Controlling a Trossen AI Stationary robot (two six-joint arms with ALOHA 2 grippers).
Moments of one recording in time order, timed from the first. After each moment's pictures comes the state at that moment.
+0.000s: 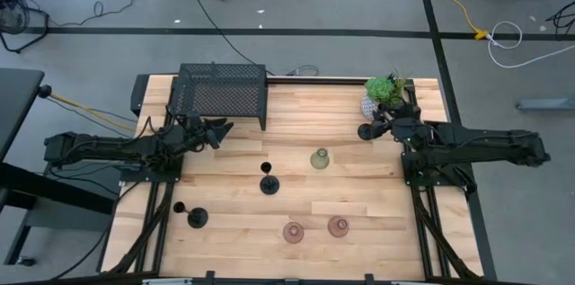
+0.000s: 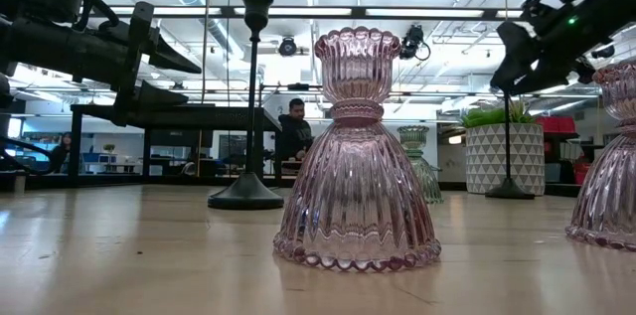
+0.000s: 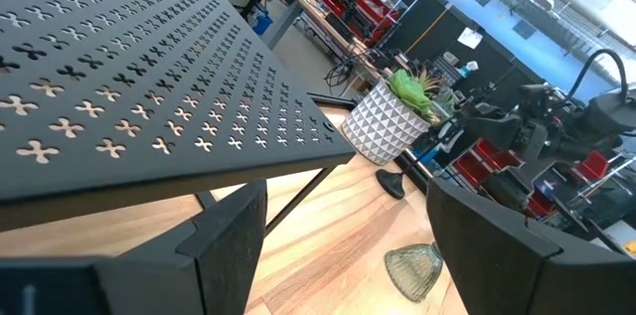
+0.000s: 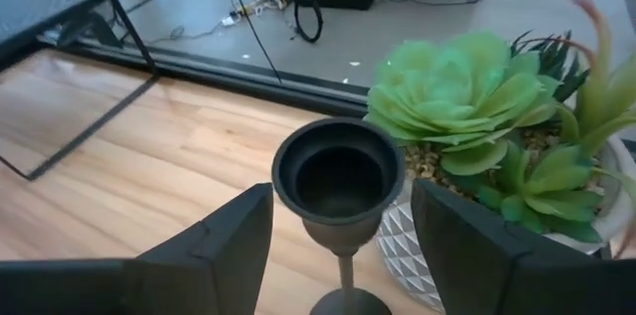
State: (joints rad) left arm 0.14 0.50 0.01 0.41 -0.47 -0.75; right arm -0.10 0.58 0.46 -0.58 0.82 0.67
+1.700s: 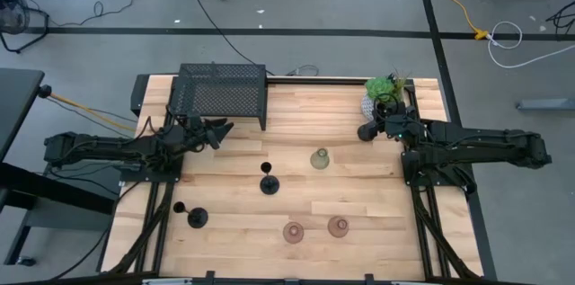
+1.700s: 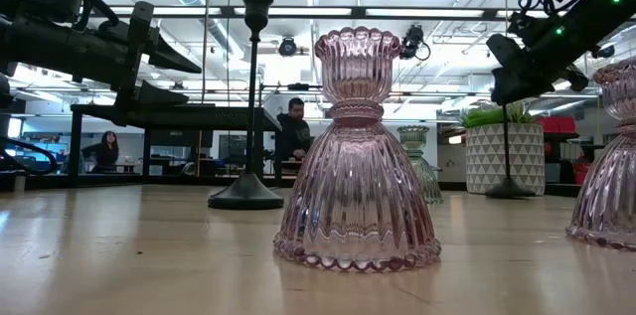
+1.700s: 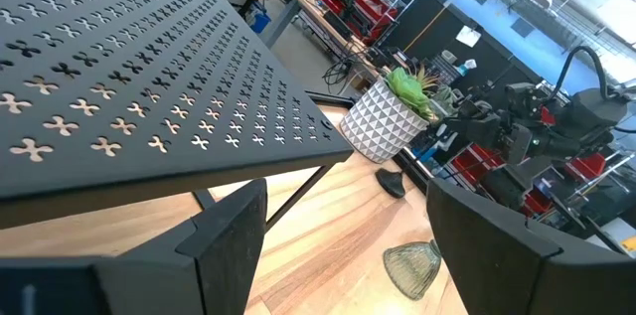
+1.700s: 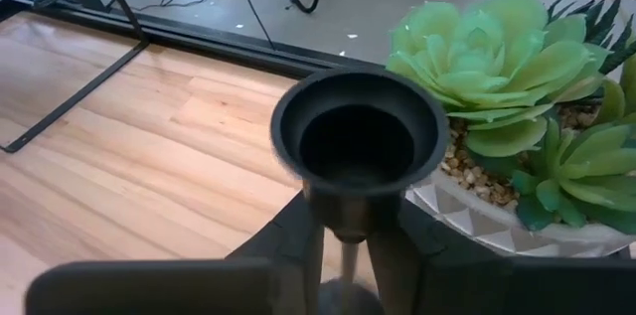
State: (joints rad) left arm 0.14 0.50 0.01 0.41 -0.47 -0.75; right arm -0.17 0.67 0.46 -0.54 0.73 0.66
